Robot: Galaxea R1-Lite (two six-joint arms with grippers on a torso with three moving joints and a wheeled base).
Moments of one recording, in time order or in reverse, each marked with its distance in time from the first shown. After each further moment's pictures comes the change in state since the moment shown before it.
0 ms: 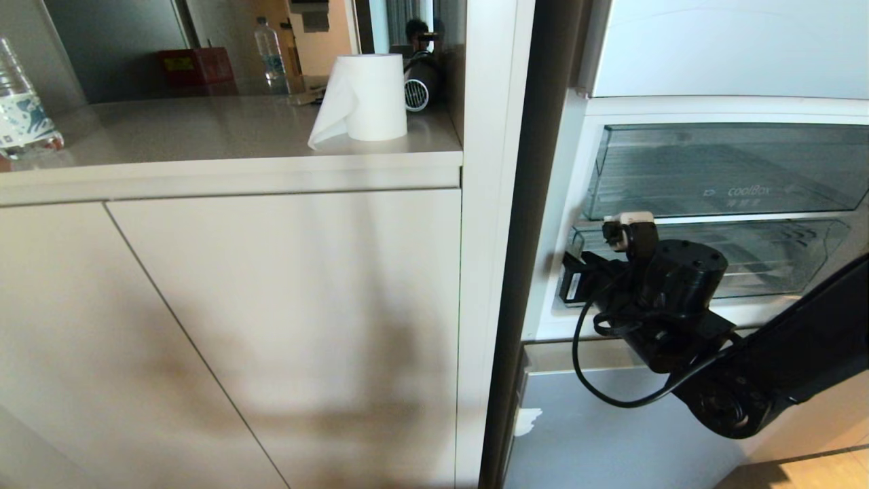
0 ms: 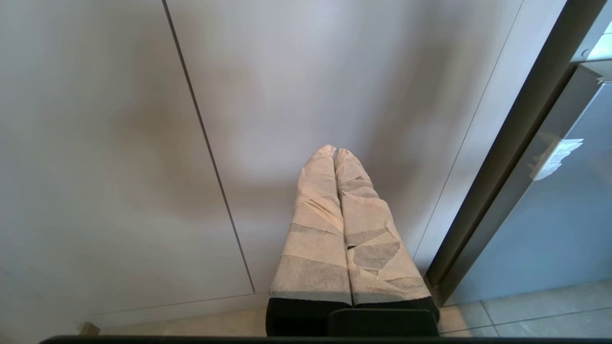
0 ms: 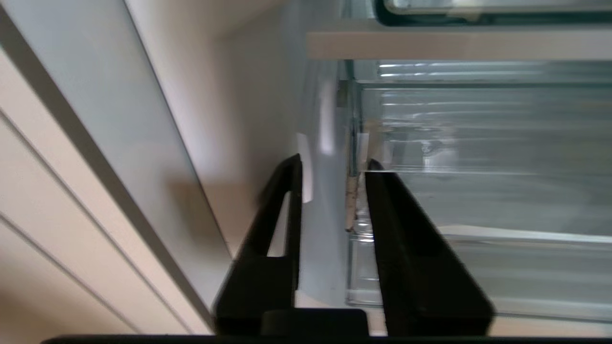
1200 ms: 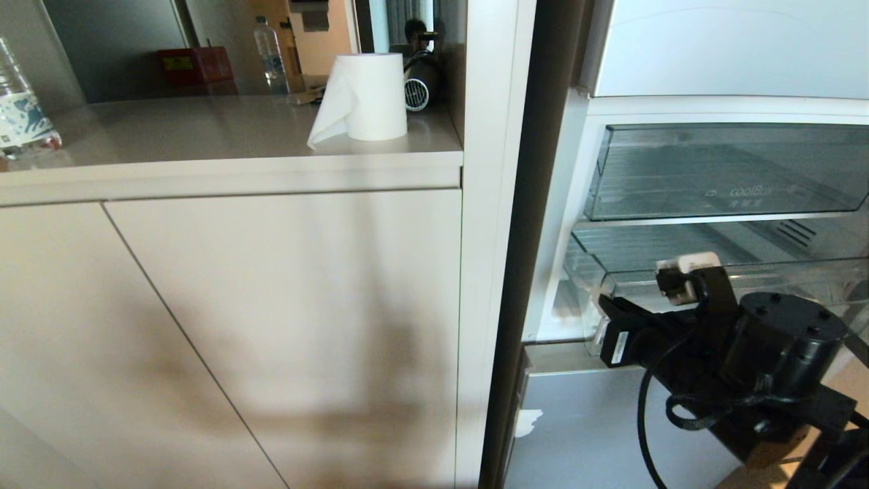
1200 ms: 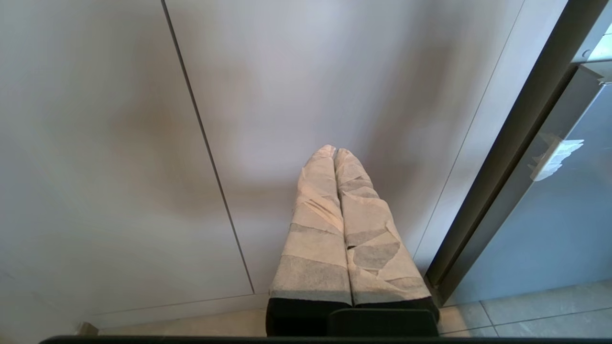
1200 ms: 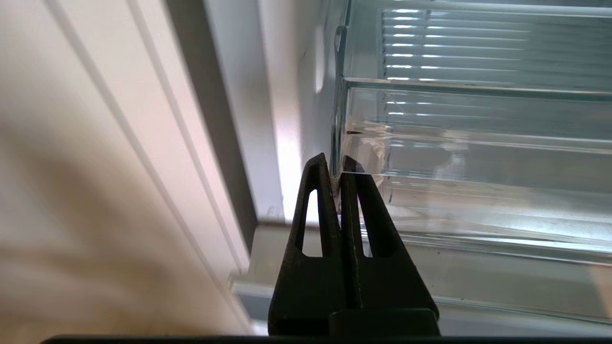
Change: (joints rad) left arm 0.000 0.000 0.000 0.000 0.000 0.000; right arm 0.128 -0.284 0.391 -0.005 -0.089 -0.003
